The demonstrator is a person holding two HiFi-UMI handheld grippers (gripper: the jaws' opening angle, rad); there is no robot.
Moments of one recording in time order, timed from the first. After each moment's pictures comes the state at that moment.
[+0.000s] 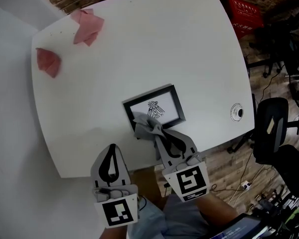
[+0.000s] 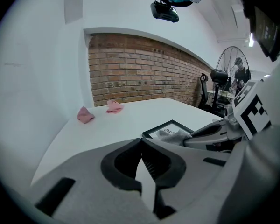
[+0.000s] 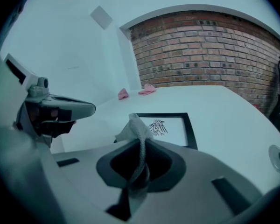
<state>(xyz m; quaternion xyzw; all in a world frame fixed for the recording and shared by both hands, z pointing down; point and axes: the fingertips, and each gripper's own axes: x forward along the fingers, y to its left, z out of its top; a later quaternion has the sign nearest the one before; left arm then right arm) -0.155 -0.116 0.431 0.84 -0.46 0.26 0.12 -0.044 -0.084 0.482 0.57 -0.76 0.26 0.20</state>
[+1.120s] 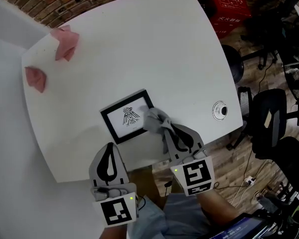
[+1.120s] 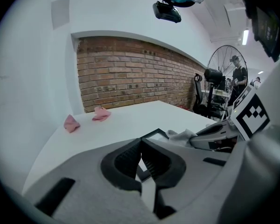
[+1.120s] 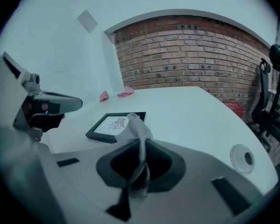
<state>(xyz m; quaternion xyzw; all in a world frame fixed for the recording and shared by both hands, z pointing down) -0.086 -0.109 0.415 0.86 -0.44 0.26 0.10 0.057 -0.062 0.480 0.63 -0.70 0.27 0.19</state>
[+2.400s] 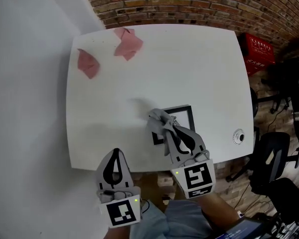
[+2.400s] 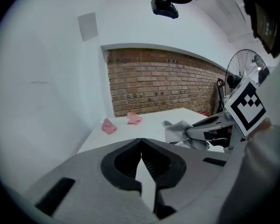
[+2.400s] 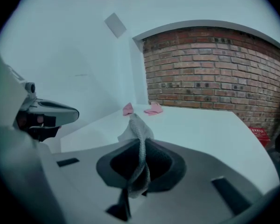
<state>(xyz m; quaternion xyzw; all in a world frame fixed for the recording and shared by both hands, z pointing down) -0.199 -0.119 0.364 0.80 -0.55 0.21 0.10 -0.052 -0.134 0.406 0.55 -0.79 0.18 0.19</state>
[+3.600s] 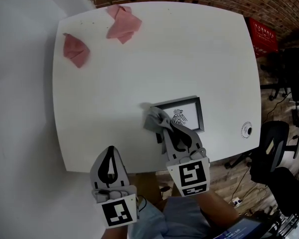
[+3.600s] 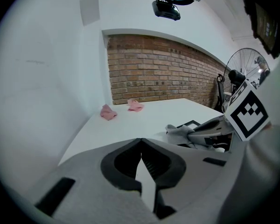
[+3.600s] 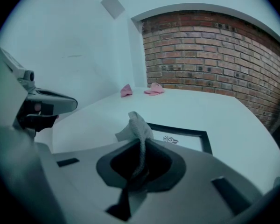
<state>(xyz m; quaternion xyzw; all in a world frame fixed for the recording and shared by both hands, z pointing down) -0.222 -0.135 0.422 0.80 -0.53 0.25 0.13 -0.071 -0.134 0.482 0.55 -0.77 0.22 0.25</state>
